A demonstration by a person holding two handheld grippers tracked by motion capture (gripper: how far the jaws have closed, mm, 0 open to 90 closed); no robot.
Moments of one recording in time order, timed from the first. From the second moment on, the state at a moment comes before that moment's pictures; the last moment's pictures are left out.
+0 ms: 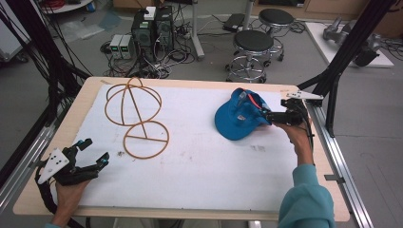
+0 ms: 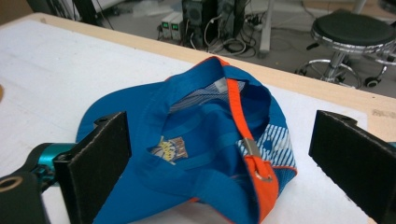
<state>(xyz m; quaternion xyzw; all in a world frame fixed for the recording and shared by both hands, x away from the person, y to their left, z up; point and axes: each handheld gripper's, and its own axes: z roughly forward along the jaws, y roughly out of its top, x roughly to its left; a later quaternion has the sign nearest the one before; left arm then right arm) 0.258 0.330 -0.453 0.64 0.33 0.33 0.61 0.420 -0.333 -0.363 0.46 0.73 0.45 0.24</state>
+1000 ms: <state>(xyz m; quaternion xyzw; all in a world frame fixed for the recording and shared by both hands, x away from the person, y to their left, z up) 0.257 0.329 -0.453 0.64 0.33 0.34 0.61 0.496 -0.355 -0.433 0.53 0.74 0.38 0.20</state>
